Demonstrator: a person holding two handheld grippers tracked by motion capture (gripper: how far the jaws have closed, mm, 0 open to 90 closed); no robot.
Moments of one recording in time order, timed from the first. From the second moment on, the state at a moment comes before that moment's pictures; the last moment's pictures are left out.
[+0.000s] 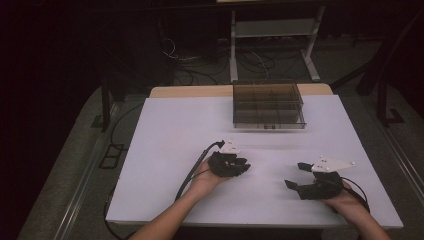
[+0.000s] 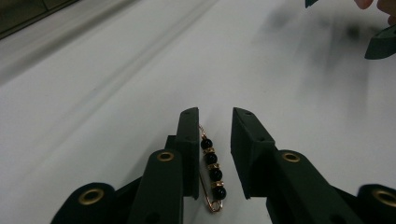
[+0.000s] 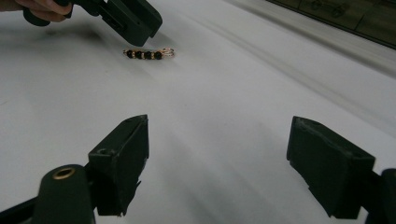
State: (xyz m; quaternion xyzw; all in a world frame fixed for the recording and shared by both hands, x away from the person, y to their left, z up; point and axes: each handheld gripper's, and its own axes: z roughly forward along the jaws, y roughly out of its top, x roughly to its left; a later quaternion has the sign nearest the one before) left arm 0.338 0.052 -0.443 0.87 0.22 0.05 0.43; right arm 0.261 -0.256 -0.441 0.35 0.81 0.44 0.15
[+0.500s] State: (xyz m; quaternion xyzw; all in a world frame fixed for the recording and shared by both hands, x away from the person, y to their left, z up) left arm 0.336 0.049 -0.452 0.88 0.22 0.05 0.41; right arm 0.260 -0.255 -0.441 0.35 0.82 0.44 0.15
